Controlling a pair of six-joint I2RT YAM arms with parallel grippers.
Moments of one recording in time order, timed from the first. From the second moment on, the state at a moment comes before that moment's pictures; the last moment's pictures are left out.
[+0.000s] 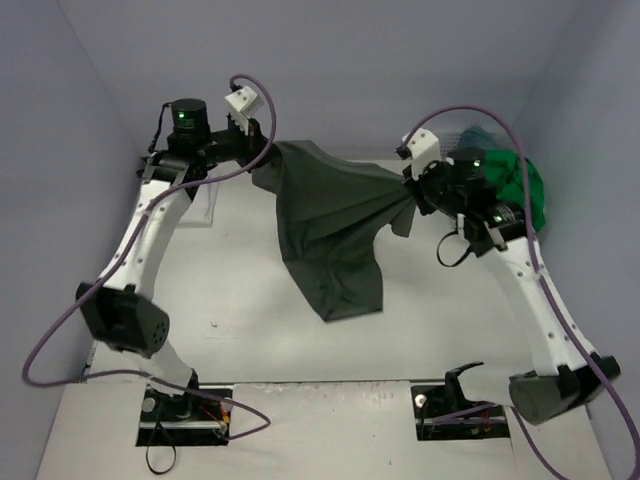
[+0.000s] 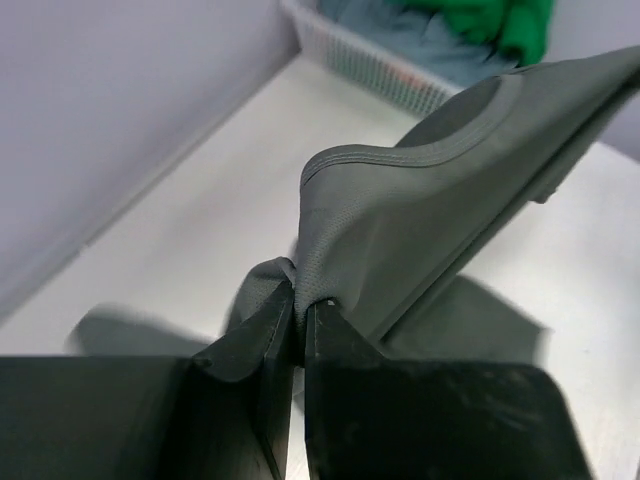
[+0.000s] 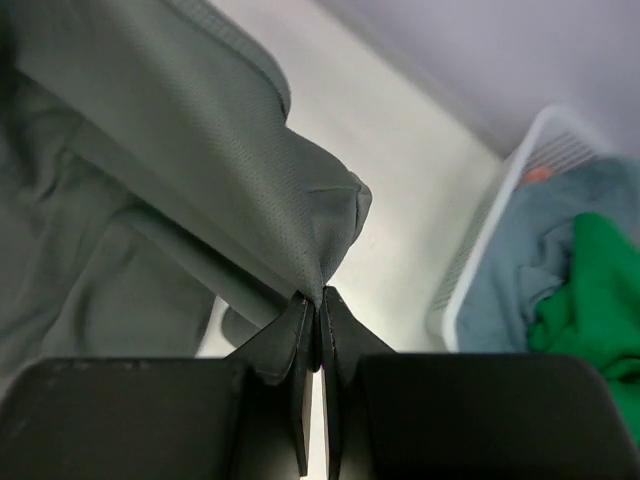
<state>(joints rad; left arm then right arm) -0.22 1.73 1.80 -0.42 0.77 0.11 0.33 1.30 1.42 -0.64 -0.09 -0.39</state>
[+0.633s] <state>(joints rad) -0.18 1.05 1.74 -0.47 0.90 0.01 0.33 0.86 1.38 -0.68 -0.23 -0.39</state>
